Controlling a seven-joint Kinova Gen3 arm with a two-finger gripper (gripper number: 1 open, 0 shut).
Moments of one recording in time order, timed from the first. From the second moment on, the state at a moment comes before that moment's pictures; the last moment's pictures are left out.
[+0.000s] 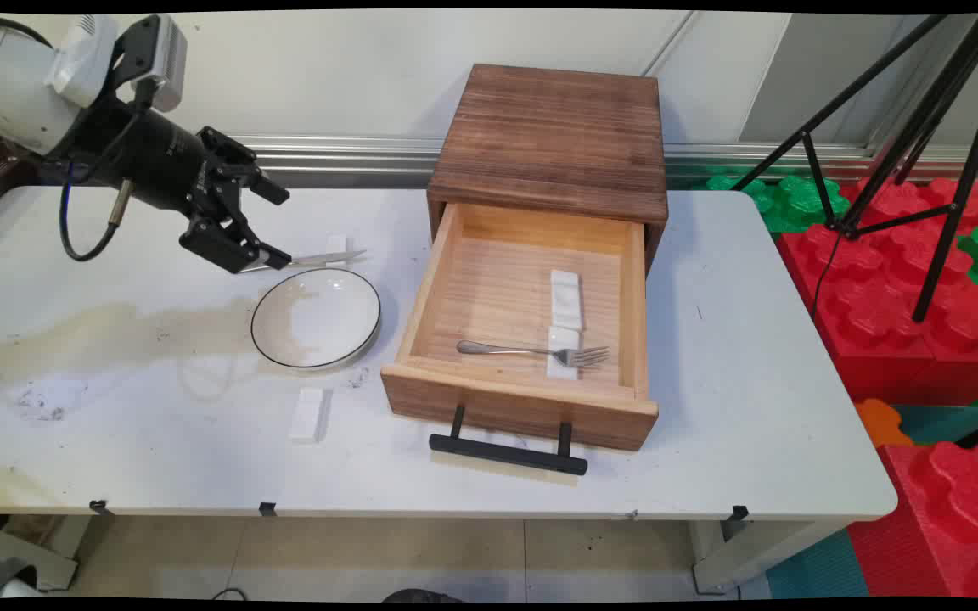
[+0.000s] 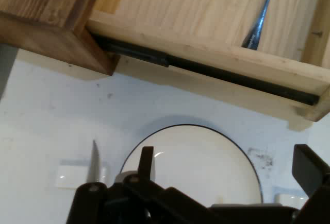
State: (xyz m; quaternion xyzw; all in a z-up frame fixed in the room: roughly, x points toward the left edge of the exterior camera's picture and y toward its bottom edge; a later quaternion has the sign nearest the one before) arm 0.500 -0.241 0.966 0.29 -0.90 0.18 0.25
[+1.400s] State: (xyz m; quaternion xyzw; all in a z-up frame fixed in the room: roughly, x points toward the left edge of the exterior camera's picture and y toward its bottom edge) arm 0.559 -0.347 0.938 0.33 -0.91 0.22 0.13
